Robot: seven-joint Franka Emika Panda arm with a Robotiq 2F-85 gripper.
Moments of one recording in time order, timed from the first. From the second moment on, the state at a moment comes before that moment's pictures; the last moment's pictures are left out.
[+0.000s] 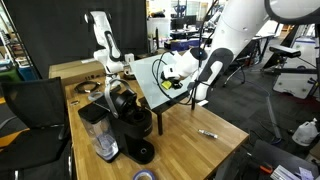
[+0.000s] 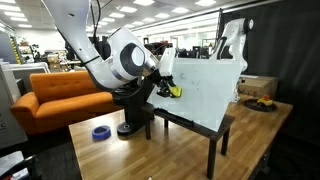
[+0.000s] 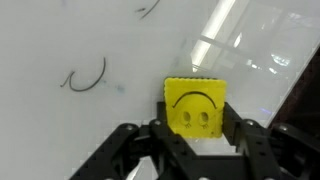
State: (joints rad) arm 0.24 0.47 -0.55 -2.19 -0.53 3.45 -1.47
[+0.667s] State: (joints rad) arm 0.08 0.47 -0.39 -2.16 -0.53 3.45 -1.58
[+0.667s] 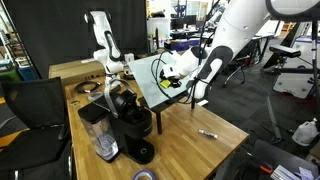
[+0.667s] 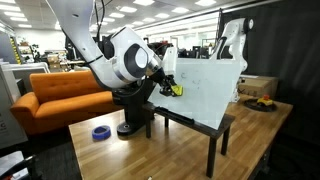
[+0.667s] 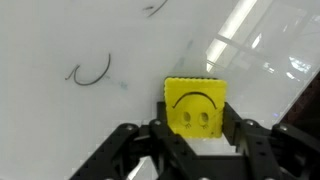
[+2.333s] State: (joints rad) arm 0.02 0.44 -0.26 -2.20 -0.53 3.45 -1.76
